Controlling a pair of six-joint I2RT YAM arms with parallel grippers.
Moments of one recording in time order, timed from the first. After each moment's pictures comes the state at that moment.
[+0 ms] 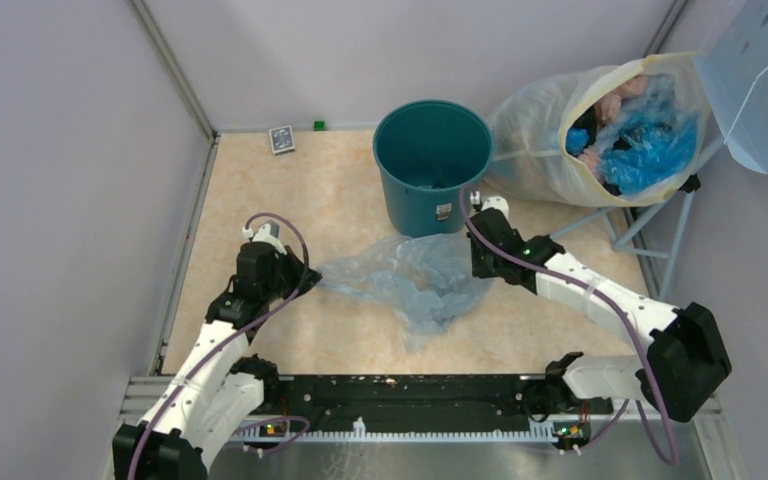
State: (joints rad) left arm -0.20 0.77 0.47 -0.34 0.18 -0.68; right arm 0.68 1.22 0.87 -0.58 0.35 0.46
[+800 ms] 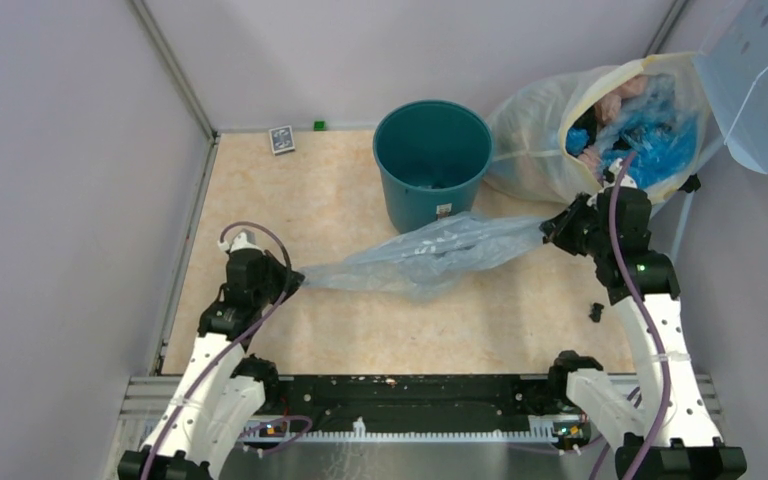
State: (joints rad) left arm -0.13 0.69 0.46 -0.43 0.05 -0.79; right arm 0.04 0.85 1.00 -0.69 -0.12 0.55
